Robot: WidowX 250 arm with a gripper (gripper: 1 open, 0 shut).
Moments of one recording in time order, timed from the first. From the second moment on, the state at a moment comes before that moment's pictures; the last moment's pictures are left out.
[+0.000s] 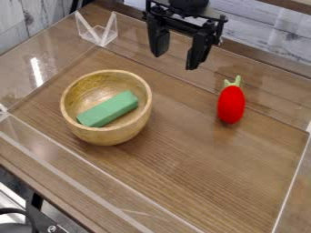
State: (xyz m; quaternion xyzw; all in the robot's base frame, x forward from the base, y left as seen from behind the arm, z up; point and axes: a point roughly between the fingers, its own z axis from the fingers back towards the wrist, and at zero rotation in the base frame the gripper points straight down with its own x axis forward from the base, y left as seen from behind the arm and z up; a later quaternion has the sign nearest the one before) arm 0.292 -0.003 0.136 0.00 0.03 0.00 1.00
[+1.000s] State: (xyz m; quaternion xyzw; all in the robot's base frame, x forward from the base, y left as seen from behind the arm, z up) arm 0.221 0.057 0.117 0.00 0.03 0.08 1.00
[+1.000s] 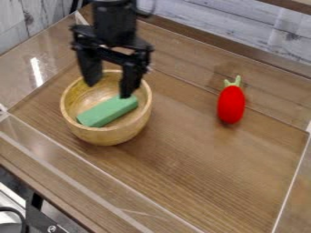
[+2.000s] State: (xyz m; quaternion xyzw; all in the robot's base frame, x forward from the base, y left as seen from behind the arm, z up) arm 0.230 0.064 0.065 0.00 0.01 0.06 1.00
